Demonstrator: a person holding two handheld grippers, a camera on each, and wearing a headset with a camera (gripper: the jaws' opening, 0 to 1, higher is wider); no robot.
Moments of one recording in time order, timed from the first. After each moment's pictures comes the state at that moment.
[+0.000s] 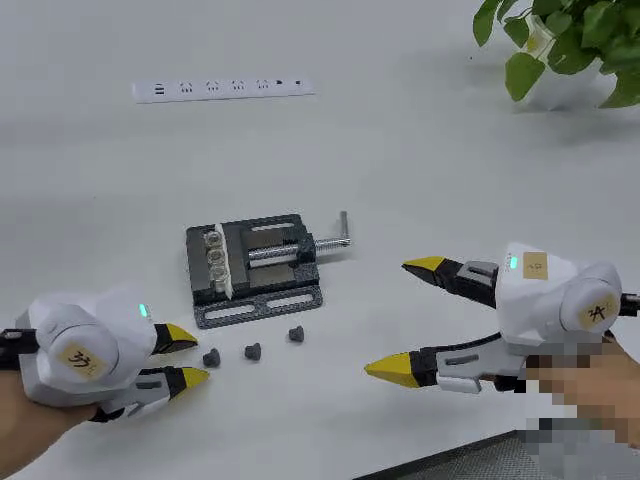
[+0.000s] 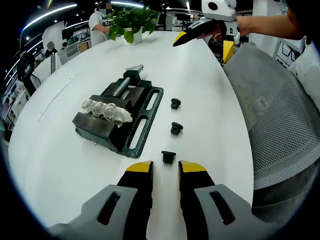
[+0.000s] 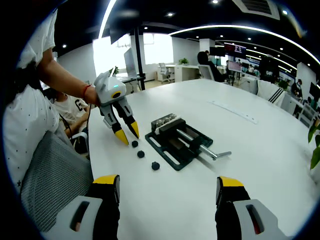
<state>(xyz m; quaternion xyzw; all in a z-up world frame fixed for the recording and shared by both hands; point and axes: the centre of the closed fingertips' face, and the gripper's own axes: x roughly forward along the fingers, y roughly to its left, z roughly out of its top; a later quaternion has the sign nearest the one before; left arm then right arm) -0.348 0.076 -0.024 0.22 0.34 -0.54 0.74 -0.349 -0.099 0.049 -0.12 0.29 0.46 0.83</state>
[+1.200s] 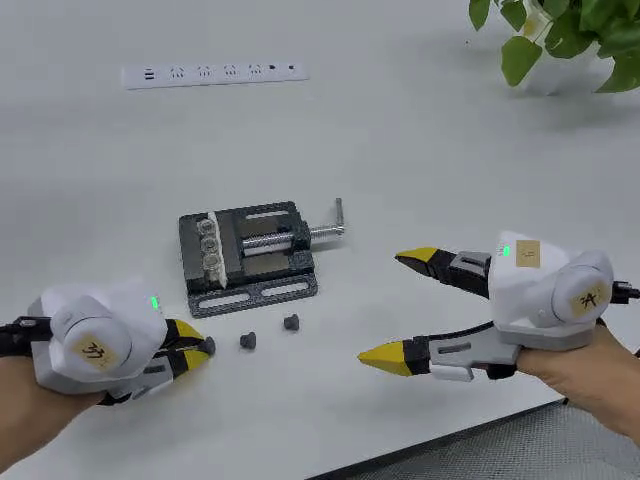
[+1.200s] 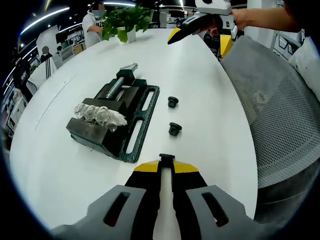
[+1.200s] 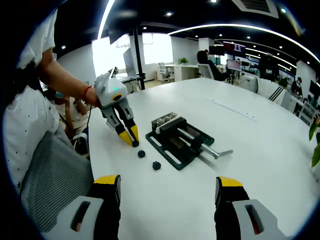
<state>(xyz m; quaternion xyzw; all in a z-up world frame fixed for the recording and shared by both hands) -0.348 0.070 -0.031 0.24 0.34 -0.54 0.73 -0.351 -0.096 0.046 -0.12 0.30 0.46 0.83</state>
